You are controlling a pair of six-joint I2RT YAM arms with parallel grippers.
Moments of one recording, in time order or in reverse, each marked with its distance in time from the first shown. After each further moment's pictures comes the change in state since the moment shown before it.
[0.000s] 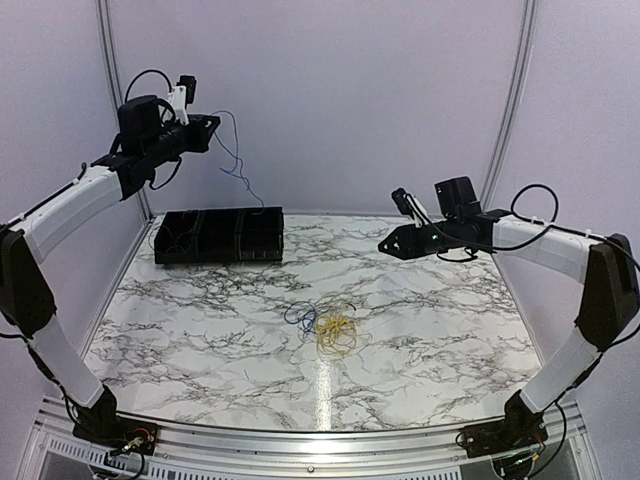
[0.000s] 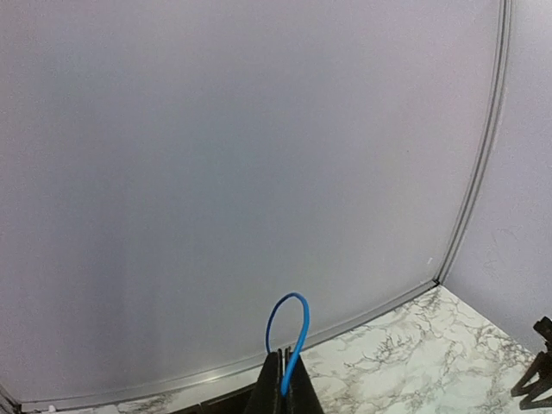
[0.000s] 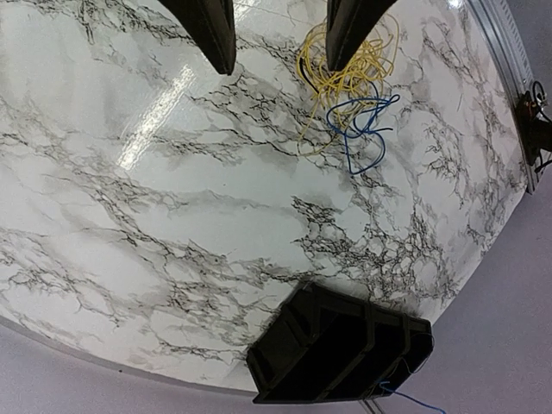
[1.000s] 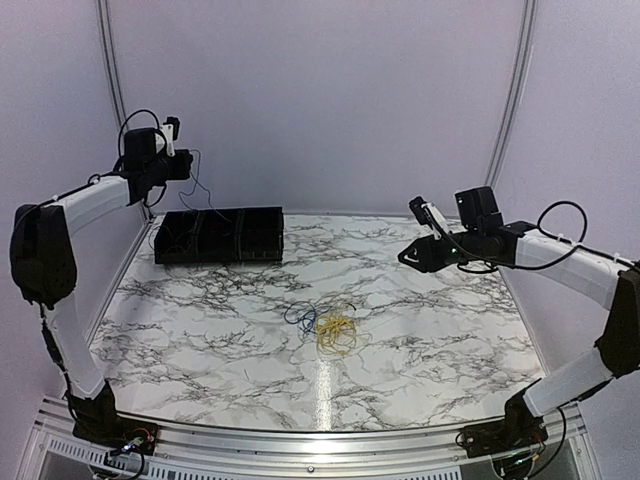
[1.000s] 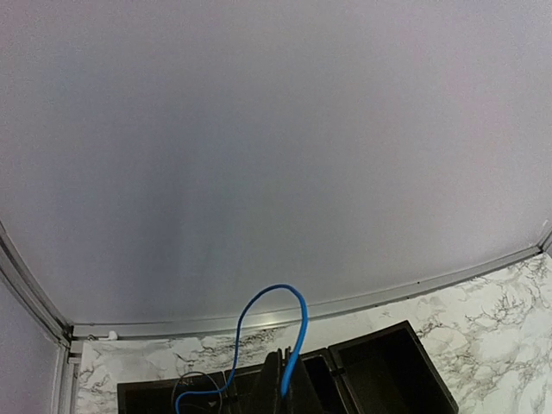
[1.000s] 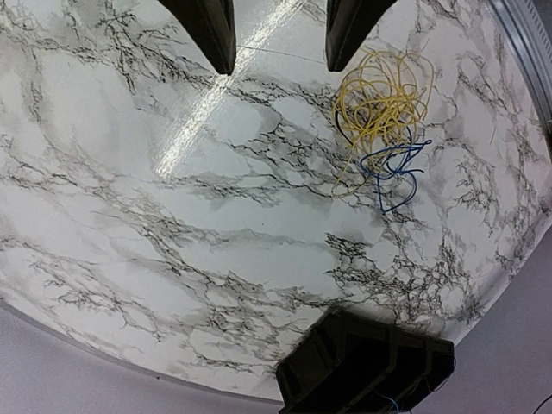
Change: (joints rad) left arm 0.206 0.209 0.016 -0.014 -0.050 0.042; right arm -0.026 -0.180 -0.140 -0.053 0.084 -0.103
